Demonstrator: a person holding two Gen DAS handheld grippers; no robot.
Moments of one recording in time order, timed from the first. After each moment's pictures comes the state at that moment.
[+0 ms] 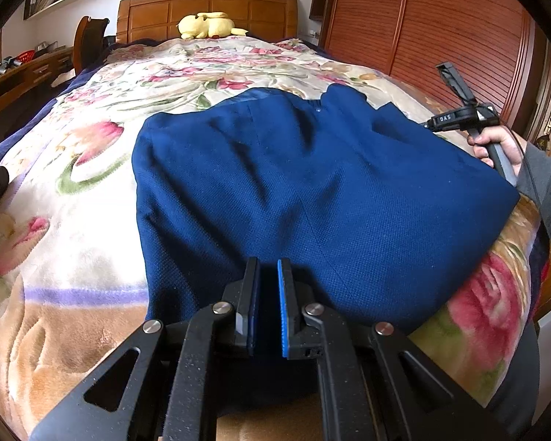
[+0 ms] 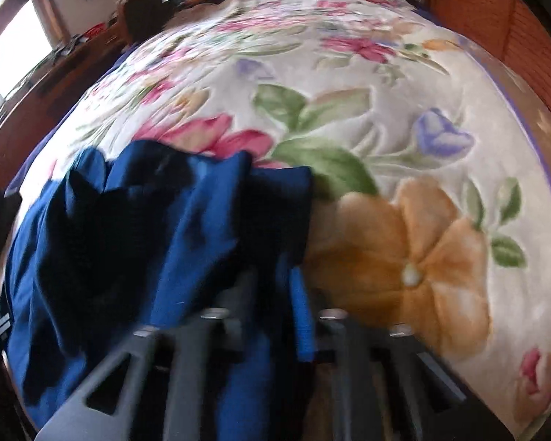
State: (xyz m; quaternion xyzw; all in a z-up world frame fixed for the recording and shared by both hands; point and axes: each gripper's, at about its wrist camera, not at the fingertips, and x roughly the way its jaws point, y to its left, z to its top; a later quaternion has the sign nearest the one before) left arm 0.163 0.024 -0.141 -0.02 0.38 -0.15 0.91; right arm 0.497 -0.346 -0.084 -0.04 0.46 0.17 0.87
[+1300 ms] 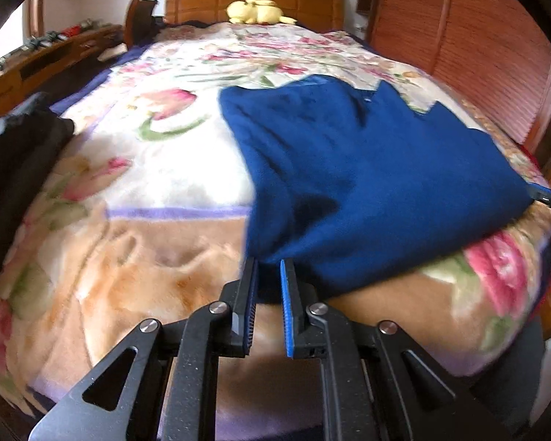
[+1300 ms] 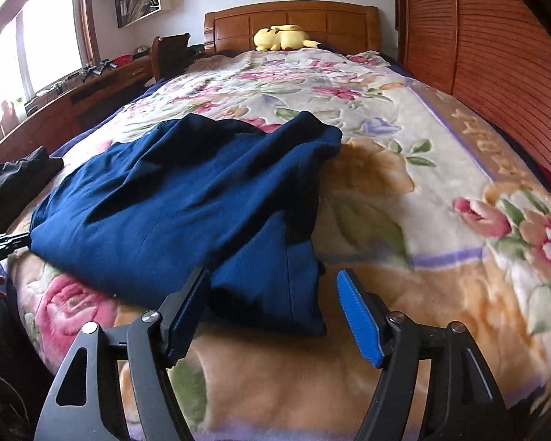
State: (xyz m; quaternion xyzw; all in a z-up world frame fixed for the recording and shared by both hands) left arm 0.119 0.069 -0.139 -0.02 0.41 -0.05 0.91; right arm 0.235 -0.405 -0.068 -0.04 0.34 0.15 0.93
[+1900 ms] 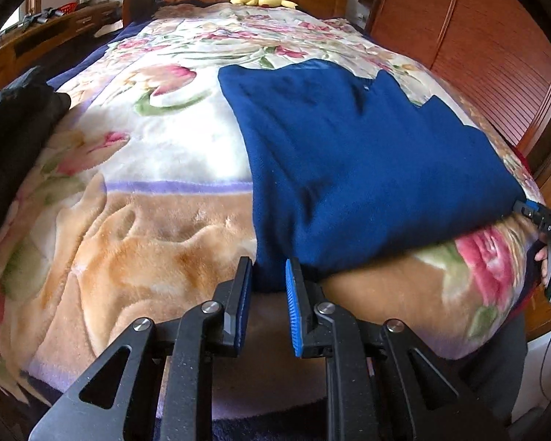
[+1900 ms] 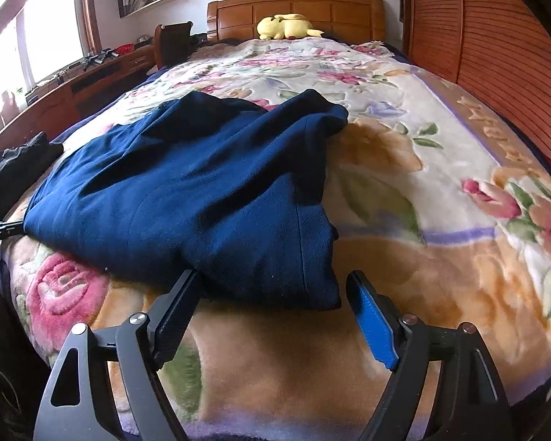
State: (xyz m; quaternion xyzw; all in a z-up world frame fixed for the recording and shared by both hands) left arm 0.118 0.074 -0.141 -0.05 0.45 -0.08 0.89; right arm 0.232 -0.396 -0.082 -0.04 0.36 0.15 0.92
